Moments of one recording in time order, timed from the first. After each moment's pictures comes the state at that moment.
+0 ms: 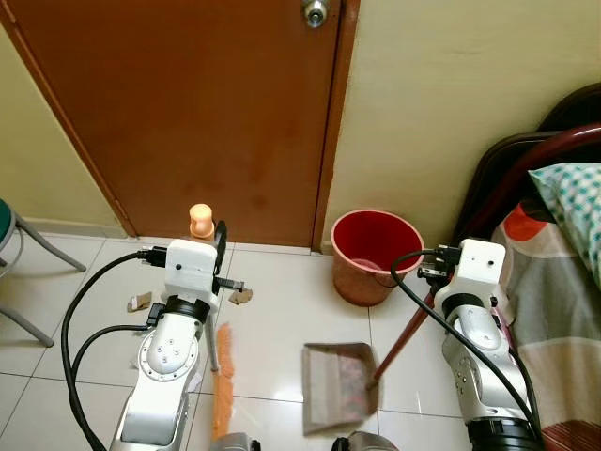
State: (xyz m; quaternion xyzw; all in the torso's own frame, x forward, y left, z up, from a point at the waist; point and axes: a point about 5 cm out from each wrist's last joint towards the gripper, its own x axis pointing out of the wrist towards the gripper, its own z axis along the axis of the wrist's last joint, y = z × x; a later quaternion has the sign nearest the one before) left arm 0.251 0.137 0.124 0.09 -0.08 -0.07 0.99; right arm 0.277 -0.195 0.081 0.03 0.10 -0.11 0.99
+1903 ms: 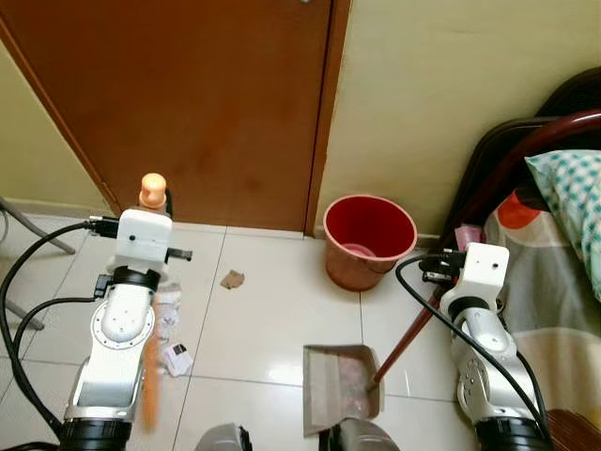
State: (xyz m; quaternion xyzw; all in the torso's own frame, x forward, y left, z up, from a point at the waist) left arm 0.278 0.204 0.144 0.21 -0.11 0.03 0.97; right arm 0.278 -0.205 0.077 0.01 0.11 -0.10 0.99
